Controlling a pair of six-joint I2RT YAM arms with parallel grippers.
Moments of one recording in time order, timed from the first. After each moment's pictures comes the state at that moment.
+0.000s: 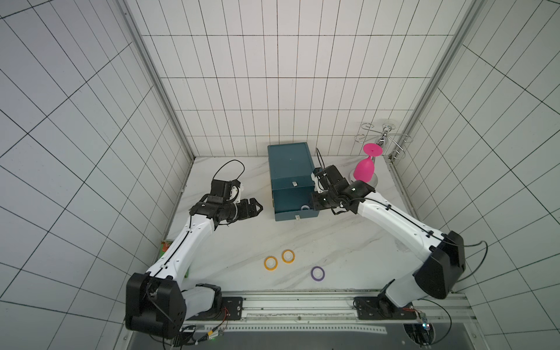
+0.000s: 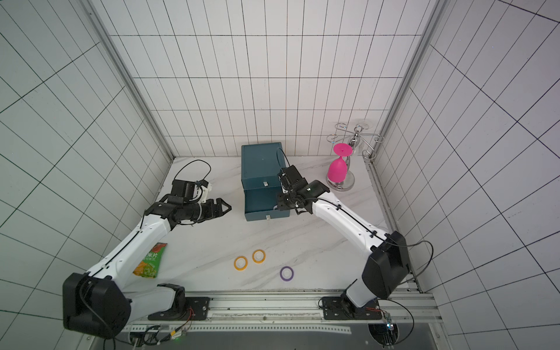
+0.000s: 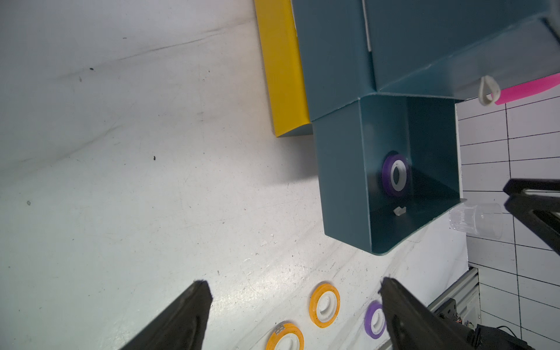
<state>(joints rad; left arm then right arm) -0.17 1.24 0.96 -0.65 0.45 -0.39 0.77 1.49 1.36 -0.82 0.02 0.37</state>
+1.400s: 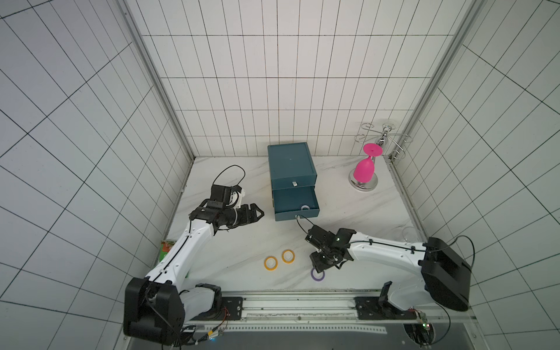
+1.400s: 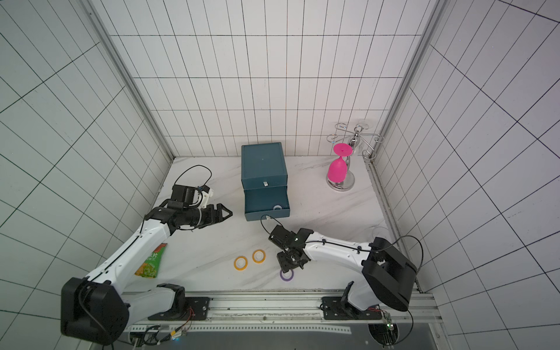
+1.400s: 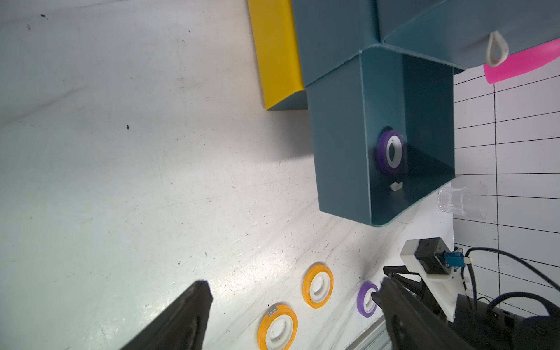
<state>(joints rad) -0.17 1.20 0.89 -0.65 0.52 -0.40 1.11 1.45 0.81 -0.75 -0.01 0.54</state>
